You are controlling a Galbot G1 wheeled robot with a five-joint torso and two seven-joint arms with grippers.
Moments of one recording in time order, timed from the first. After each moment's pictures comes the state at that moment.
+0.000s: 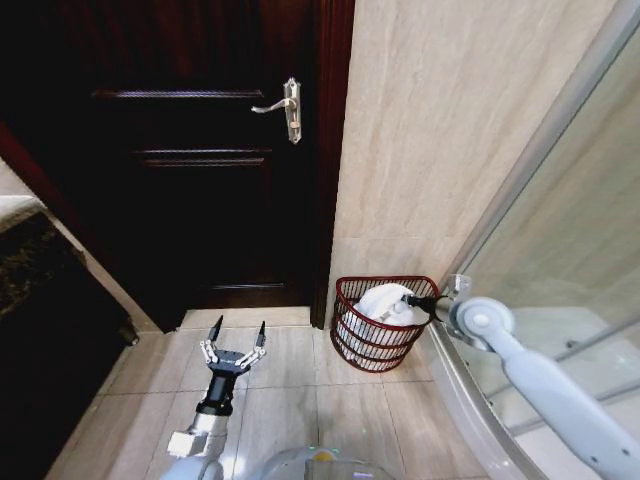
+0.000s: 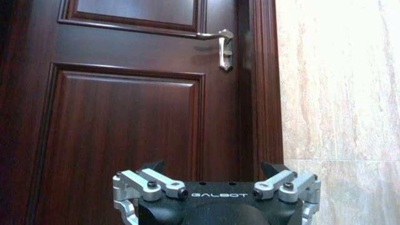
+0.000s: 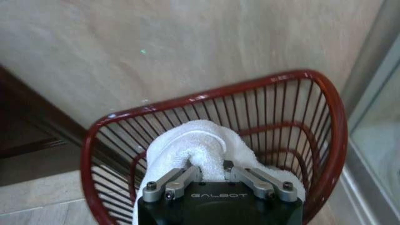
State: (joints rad) left arm 1.86 -1.57 -0.61 -2.20 -0.12 -0.46 0.21; right arm -0.84 0.68 0.18 1.84 1.62 -0.74 0.65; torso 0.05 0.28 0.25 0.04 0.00
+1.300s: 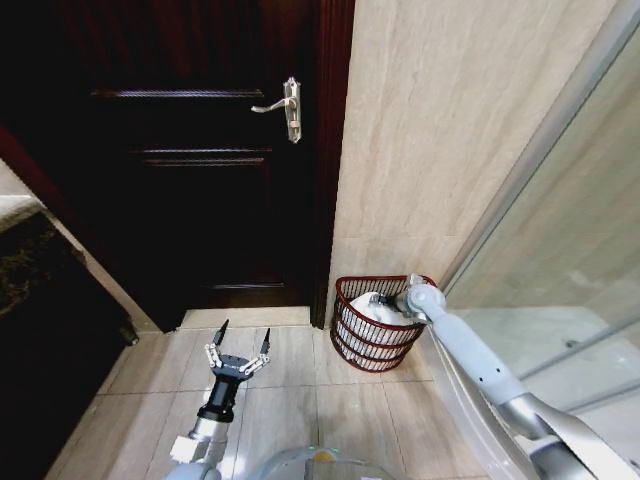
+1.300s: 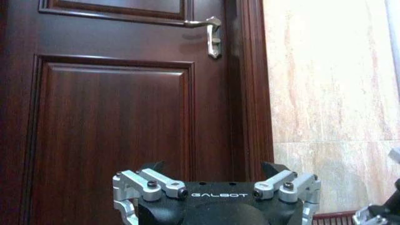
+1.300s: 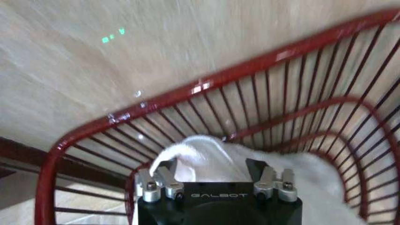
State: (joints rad) left arm 1.88 -1.57 -0.61 -2.18 -0.09 -0.46 0.23; right arm -0.62 0.99 0.03 1.48 1.49 -0.73 0.67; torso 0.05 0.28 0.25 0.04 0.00
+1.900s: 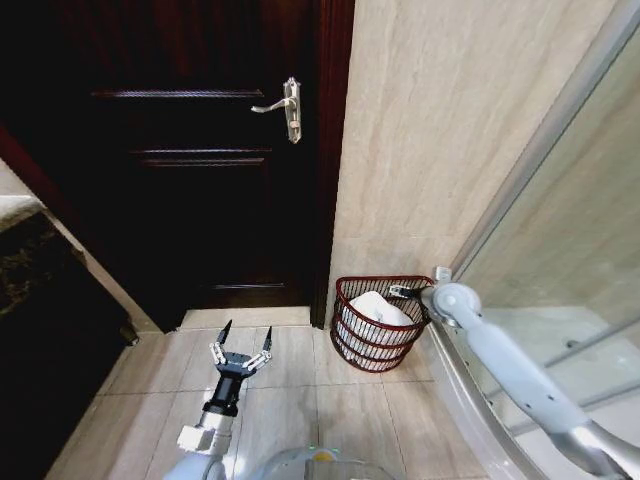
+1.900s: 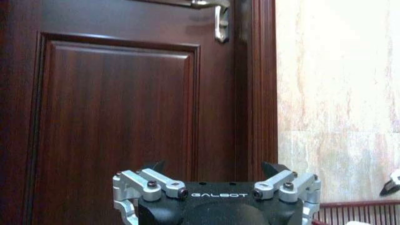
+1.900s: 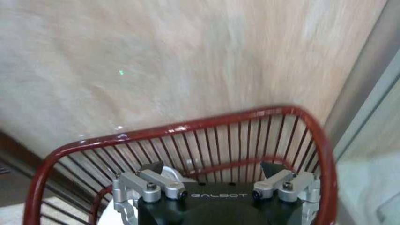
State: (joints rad) left arm 1.86 -1.57 -0.60 -2.14 -0.09 -0.41 0.20; right arm -0.84 0.81 0.19 1.81 1.26 -0.70 0.61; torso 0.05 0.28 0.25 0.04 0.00
